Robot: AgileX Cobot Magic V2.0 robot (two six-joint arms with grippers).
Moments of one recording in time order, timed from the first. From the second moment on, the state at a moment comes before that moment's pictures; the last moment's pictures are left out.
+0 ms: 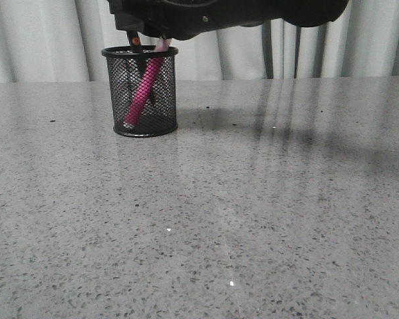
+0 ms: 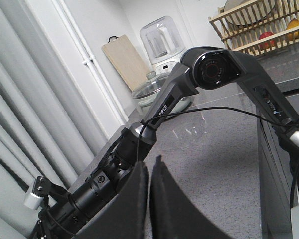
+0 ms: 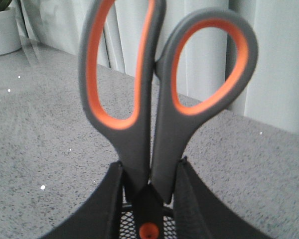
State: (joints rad) left arm -0.51 0.40 -0.93 -0.89 0.85 1.18; right arm 0.49 1.90 -1.33 -0.70 -0.52 0.67
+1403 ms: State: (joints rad) left arm -0.51 0.28 -0.92 -0.60 0.70 0.82; right arm 0.49 1.64 -1.24 -0.77 -0.57 0.79
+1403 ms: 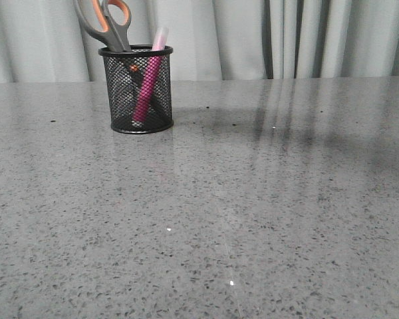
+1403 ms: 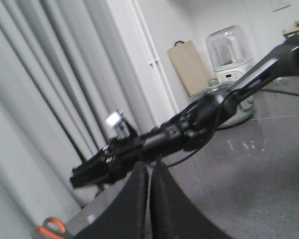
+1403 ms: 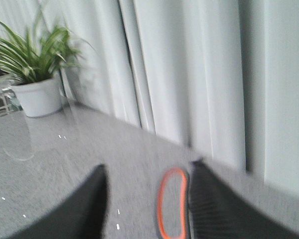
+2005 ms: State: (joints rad) left arm -0.51 0.02 -0.52 -0.38 0.50 0.48; right arm 0.49 0.50 -0.64 -0.94 0.32 0.84
